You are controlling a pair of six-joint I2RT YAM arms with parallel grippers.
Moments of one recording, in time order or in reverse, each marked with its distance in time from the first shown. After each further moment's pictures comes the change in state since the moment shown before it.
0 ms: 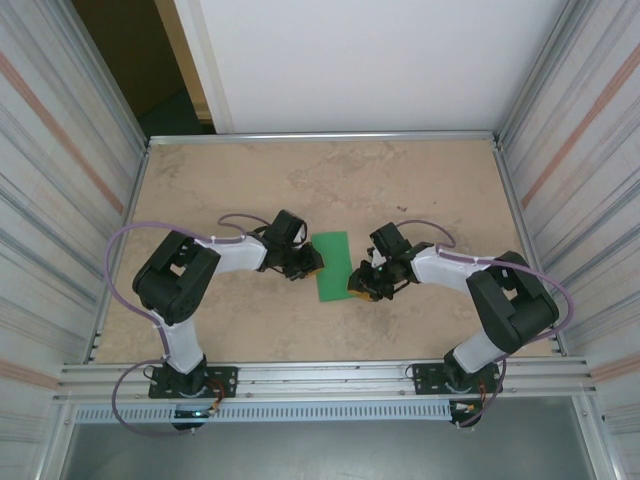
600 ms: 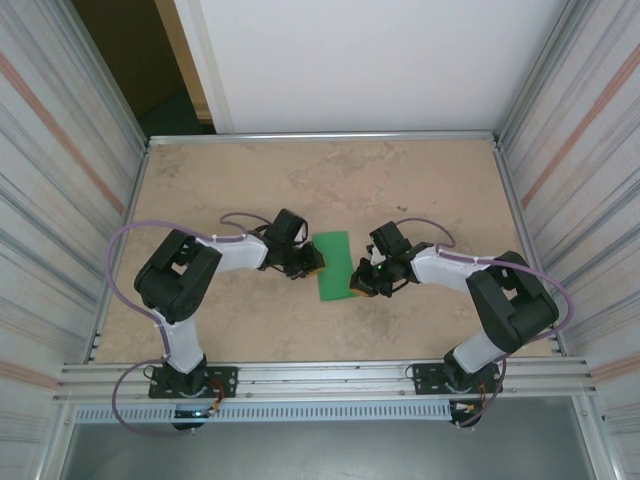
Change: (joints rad) left arm 0.000 0.011 0.023 -0.016 0.017 0.021; right arm -0.005 0.001 -0.001 0.032 0.017 0.004
